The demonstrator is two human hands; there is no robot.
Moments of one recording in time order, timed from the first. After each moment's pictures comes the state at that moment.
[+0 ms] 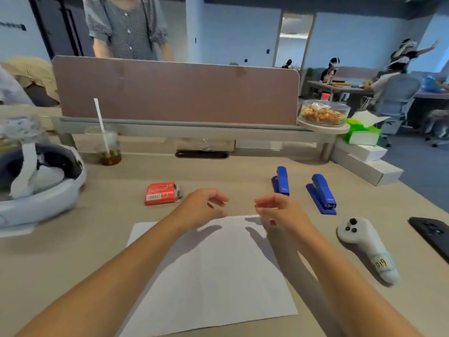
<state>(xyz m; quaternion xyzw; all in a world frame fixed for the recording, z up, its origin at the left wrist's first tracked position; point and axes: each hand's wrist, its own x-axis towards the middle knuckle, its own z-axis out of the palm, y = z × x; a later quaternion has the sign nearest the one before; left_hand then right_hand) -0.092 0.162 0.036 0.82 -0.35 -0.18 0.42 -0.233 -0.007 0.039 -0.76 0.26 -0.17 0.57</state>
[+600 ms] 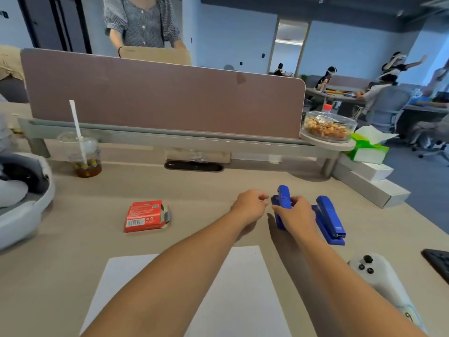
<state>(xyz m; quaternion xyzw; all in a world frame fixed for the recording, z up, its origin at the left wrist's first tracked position) -0.052 -0.022 0.008 0.82 -0.32 -0.19 0.45 -0.153 -0.095 0.013 -0.78 0.44 -0.27 0.35</state>
